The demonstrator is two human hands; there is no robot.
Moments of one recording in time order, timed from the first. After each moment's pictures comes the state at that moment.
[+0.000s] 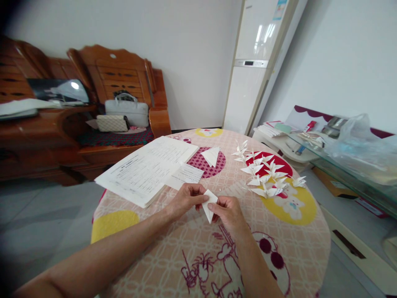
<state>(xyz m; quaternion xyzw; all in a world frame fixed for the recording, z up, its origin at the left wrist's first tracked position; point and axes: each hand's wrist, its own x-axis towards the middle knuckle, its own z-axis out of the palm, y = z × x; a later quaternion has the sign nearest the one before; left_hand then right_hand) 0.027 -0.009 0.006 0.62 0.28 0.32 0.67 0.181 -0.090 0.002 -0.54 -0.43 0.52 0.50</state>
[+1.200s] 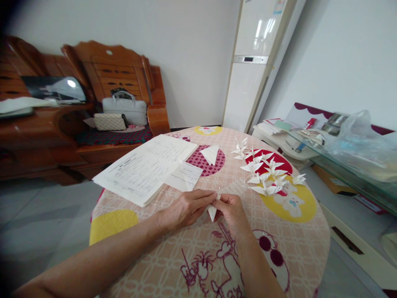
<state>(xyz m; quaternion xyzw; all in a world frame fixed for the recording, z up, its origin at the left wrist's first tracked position) 0.016 -0.026 0.016 0.92 0.11 0.31 0.19 0.181 -0.091 0.004 -0.50 -0.39 0.55 0.54</state>
